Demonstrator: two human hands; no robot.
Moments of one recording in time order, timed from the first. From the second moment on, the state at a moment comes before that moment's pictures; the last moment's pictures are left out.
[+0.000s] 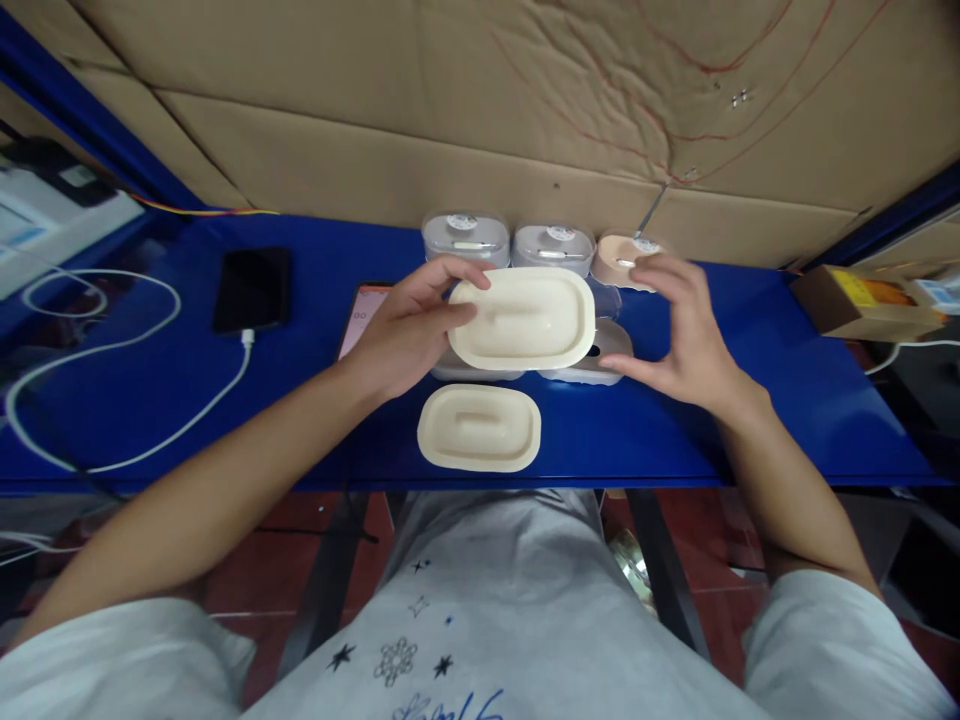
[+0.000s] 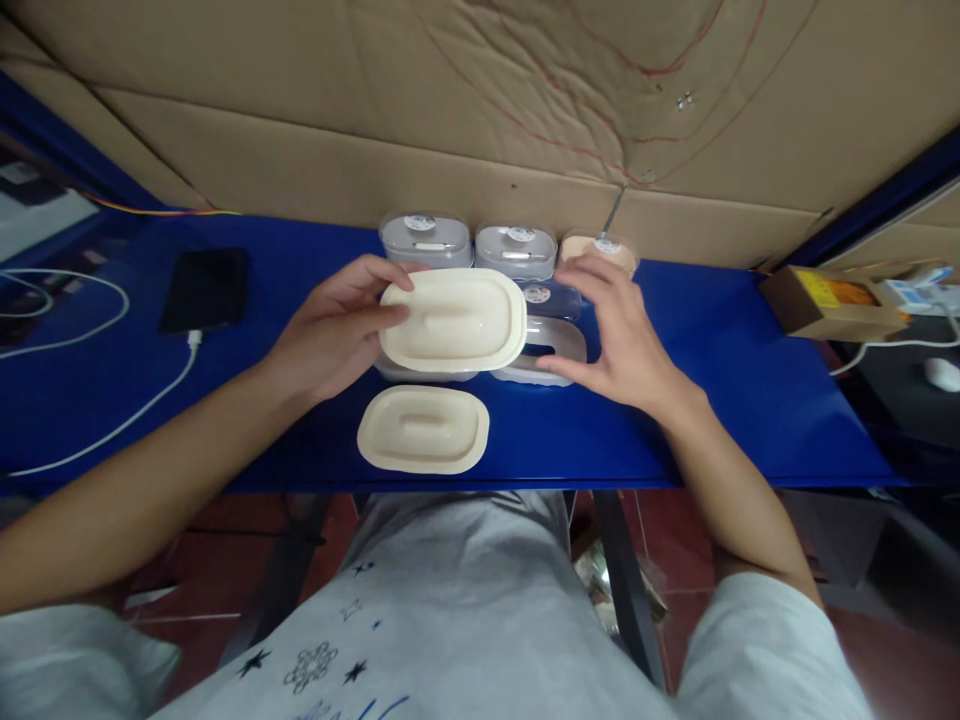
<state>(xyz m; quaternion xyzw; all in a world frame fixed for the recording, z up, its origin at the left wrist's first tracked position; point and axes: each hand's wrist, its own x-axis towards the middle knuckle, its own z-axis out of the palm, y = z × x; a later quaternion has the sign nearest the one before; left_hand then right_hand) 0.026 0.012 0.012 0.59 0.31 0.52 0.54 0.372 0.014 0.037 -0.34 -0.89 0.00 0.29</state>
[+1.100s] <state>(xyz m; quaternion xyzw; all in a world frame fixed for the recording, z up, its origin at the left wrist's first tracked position) 0.037 -0.024 0.010 0.95 0.24 0.13 0.16 0.405 -0.001 0.062 -0.29 -0.89 0.35 -0.01</state>
